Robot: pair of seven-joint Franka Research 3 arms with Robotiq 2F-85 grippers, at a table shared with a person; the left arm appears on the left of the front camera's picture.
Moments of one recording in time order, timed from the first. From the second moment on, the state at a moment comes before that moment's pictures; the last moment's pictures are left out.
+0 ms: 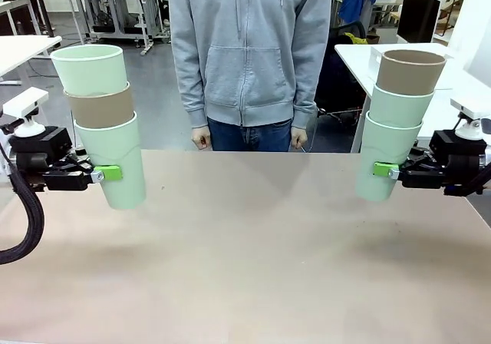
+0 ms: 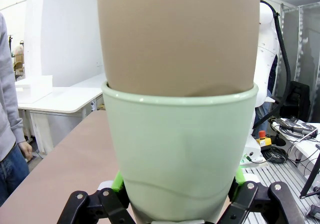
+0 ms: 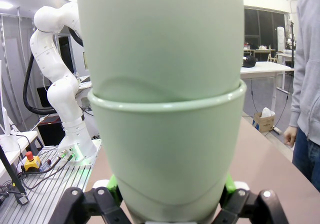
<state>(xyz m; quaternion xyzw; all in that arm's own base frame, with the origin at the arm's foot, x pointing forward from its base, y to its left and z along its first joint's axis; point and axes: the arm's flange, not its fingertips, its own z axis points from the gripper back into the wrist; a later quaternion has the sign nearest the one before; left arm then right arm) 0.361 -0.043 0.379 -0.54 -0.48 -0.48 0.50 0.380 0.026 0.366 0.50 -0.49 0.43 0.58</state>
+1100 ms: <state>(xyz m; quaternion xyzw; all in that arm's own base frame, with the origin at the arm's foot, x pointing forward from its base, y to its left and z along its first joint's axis) 0.361 -0.043 0.379 -0.54 -0.48 -0.48 0.50 0.380 0.026 0.366 0.50 -0.49 0.43 0.58</state>
